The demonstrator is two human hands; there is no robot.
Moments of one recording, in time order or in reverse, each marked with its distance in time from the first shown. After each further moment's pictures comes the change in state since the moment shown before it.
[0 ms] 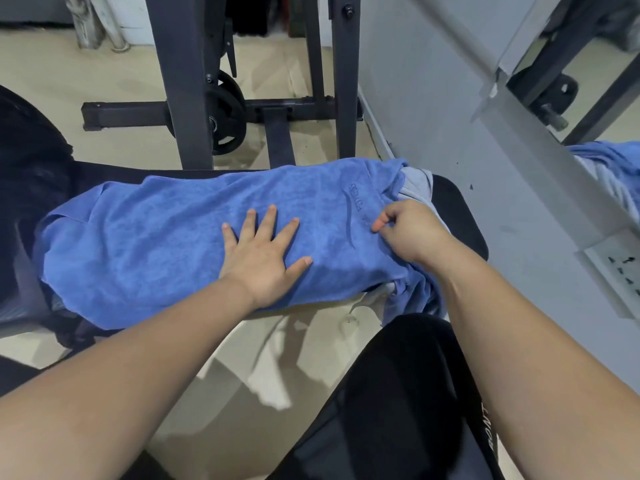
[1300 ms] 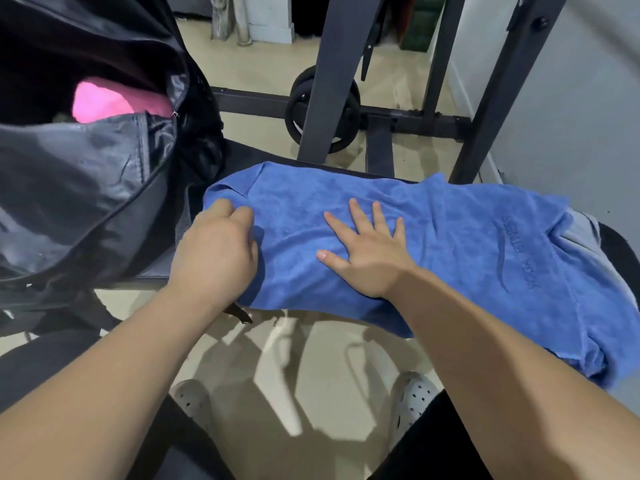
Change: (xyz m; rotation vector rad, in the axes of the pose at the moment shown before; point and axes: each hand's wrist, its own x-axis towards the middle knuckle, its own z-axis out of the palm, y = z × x) left_hand -0.086 -0.192 -0.033 -0.087 0.429 -0.346; right_hand 0.009 -0.178 0.169 -0.409 -0.252 -0.481
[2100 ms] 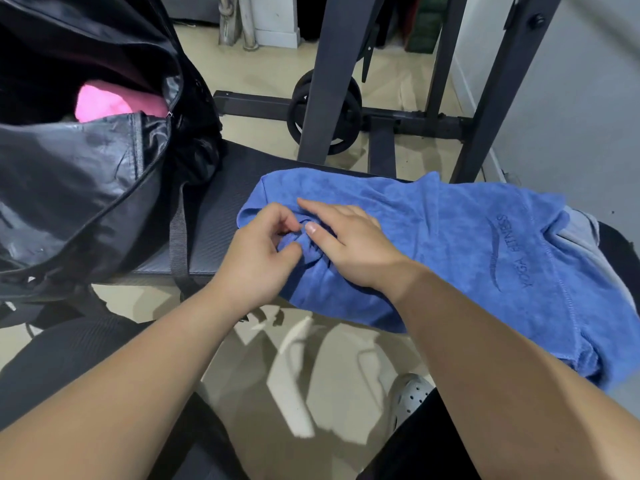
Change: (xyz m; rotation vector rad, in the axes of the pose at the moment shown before) left_hand -0.012 0.052 0.012 -0.836 -0.095 -0.067; right_hand -0.007 -0.014 -0.022 0.394 0.189 -0.229
